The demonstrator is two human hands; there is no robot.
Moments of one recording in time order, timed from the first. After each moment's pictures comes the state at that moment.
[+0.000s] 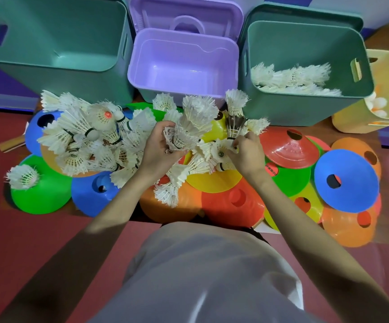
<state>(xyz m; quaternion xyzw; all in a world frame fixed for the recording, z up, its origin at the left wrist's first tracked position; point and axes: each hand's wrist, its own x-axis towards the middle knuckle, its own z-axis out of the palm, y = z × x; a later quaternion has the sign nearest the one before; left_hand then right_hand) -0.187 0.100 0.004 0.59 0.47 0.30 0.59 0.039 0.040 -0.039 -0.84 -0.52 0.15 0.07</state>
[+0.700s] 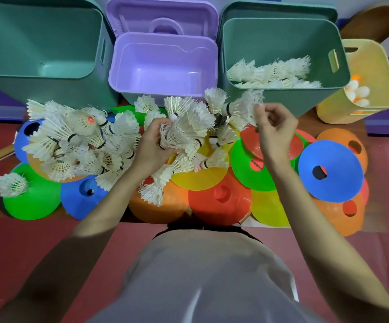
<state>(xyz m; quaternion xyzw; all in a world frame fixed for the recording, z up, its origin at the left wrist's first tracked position) -0.153 0.102 0.002 0.67 0.44 0.26 0.53 0.084 0.017 0.047 -0.69 -0.31 0.20 0.62</state>
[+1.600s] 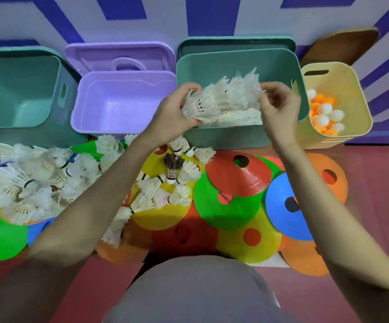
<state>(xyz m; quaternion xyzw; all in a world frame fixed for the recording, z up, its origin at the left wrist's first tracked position) 0.054 0.180 0.069 0.80 0.36 0.20 0.43 0.258 0.076 0.069 -0.71 -0.37 0.19 0.57</state>
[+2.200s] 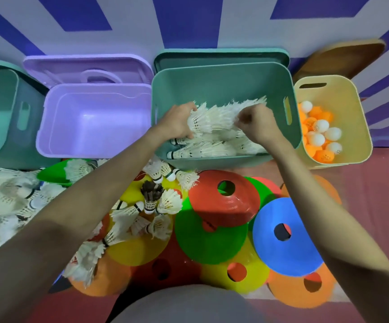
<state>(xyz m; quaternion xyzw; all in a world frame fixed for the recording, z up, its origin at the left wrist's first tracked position) 0.157 0.266 -0.004 0.84 0.44 -0.08 0.30 0.341 0.151 0.005 -0.80 -0.51 0.24 0.20</state>
